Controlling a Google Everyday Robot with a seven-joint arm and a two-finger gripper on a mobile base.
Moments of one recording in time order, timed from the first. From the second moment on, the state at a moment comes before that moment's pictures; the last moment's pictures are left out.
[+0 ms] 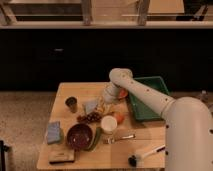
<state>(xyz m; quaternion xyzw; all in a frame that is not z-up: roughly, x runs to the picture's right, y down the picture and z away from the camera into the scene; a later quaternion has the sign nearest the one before) -0.010 0.116 0.871 -0.34 -0.32 -0.20 0.86</state>
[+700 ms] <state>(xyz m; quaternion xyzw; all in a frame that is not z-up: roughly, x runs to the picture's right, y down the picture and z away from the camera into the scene) -0.004 0.111 0.870 -0.34 -0.33 -0.20 0.86</state>
